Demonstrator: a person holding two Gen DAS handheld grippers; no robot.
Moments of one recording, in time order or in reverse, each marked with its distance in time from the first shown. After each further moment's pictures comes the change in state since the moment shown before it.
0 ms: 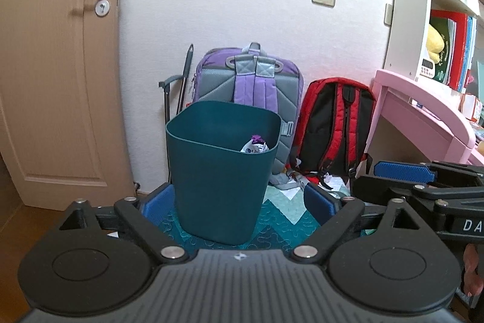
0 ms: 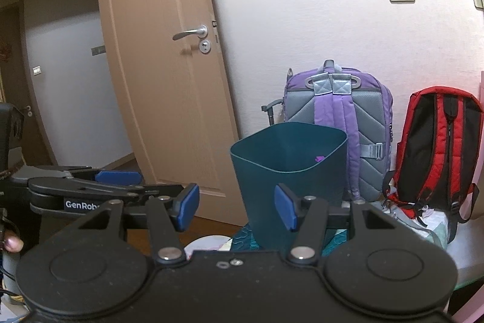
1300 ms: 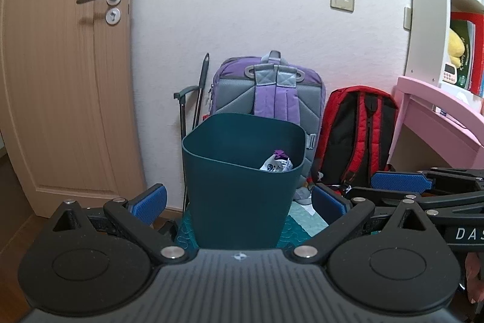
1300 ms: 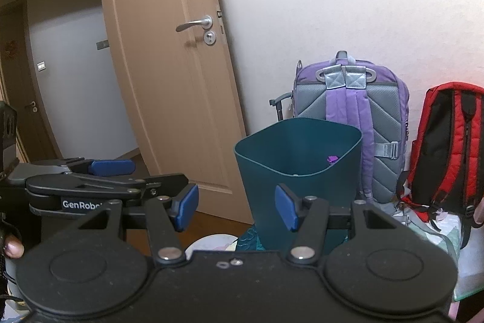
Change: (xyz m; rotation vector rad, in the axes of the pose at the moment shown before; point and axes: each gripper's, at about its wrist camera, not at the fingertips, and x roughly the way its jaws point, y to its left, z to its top) left arm 0.041 0.017 0.013 0.007 -0.029 0.057; right arm 0.046 -0.011 0.009 0.002 0.034 0.036
